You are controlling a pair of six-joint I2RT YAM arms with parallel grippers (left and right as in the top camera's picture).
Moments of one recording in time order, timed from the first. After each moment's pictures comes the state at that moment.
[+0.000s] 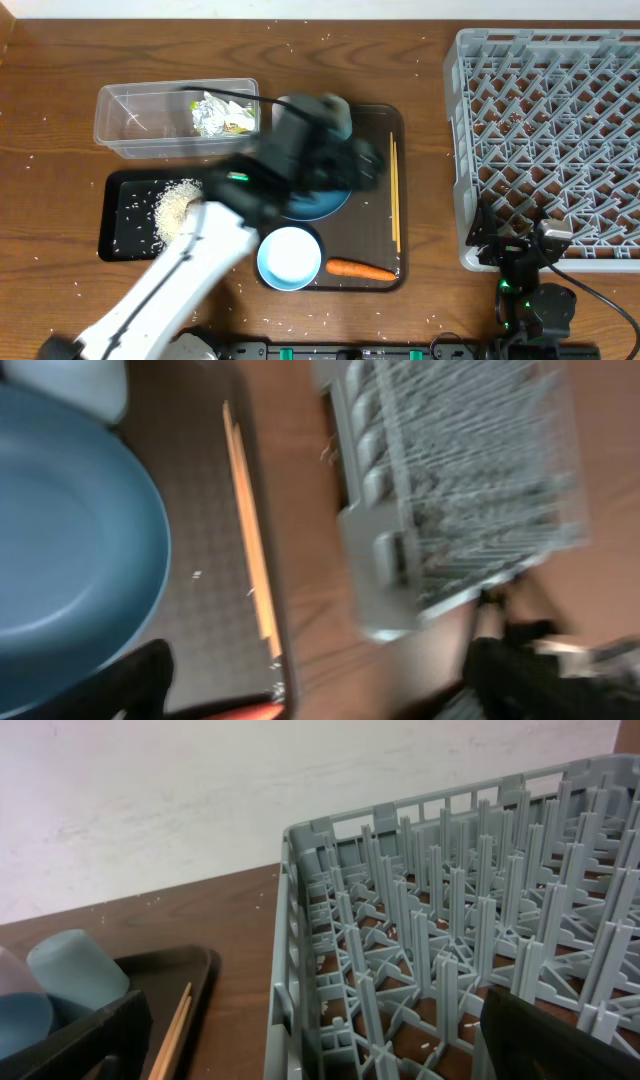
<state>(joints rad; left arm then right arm) -0.66 1.40 1.29 -0.71 0.25 -0.67 -0.04 0.01 0.01 -0.07 0.00 0.24</state>
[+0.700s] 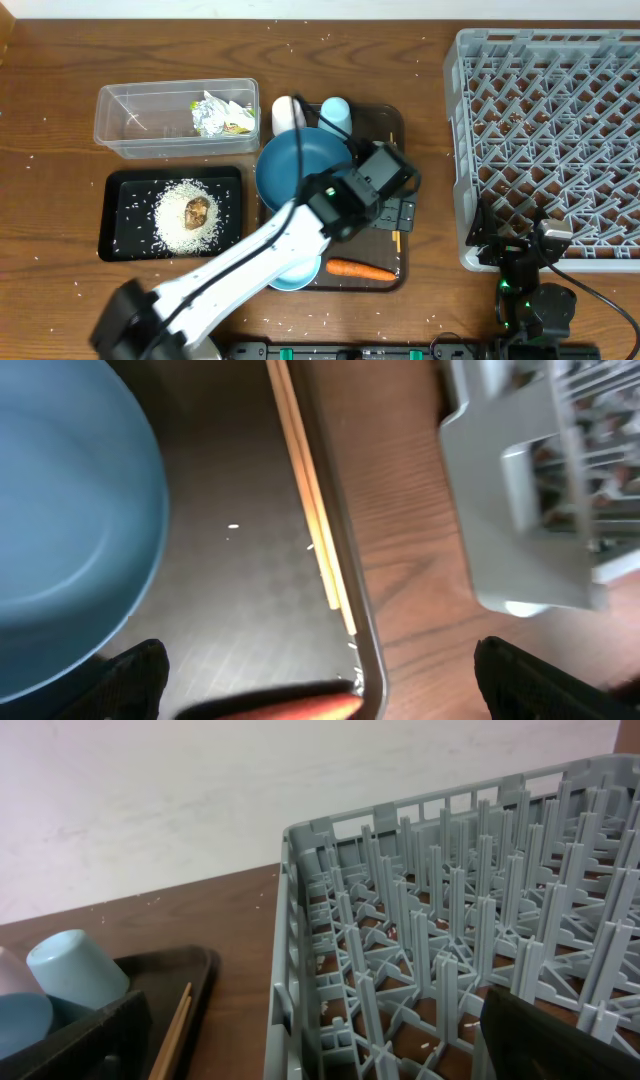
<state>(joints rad) -0.89 1.57 1.29 -0.76 -0.02 -0.66 -0.04 0.01 0.01 -0.07 0.00 0.24</state>
